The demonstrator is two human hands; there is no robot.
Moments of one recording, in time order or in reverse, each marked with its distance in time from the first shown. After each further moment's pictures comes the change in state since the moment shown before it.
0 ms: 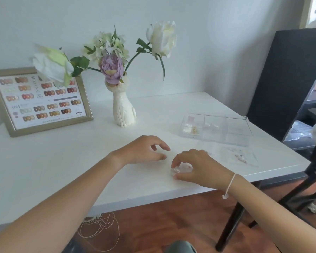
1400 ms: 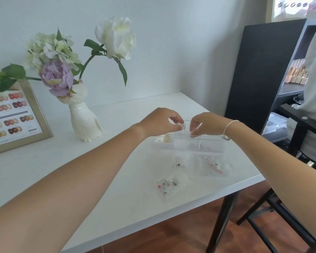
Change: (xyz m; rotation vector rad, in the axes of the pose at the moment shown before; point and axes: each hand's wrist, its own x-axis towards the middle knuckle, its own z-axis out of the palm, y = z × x) left_hand 0.154 0.078 0.015 0.073 0.085 0.205; right_hand 0.053 0.142 -0.104 0.008 -0.016 0.404
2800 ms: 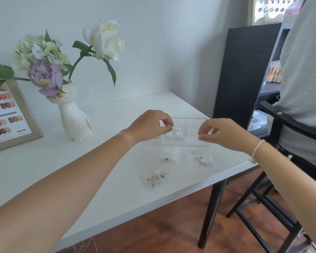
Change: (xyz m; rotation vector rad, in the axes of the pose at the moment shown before) left_hand -0.023 0.016 0.008 0.058 0.049 0.048; right_hand -0.086 0.032 0.001 0.170 0.275 -0.087
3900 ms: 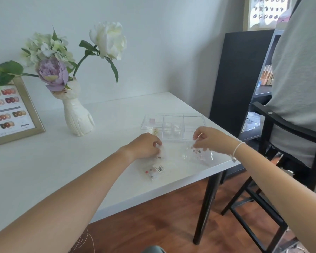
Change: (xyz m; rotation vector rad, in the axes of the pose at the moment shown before) left_hand -0.043 -0.016 0.034 0.111 -0.247 -0.266; right_hand -0.009 -0.010 0.023 0.142 -0.199 0.282
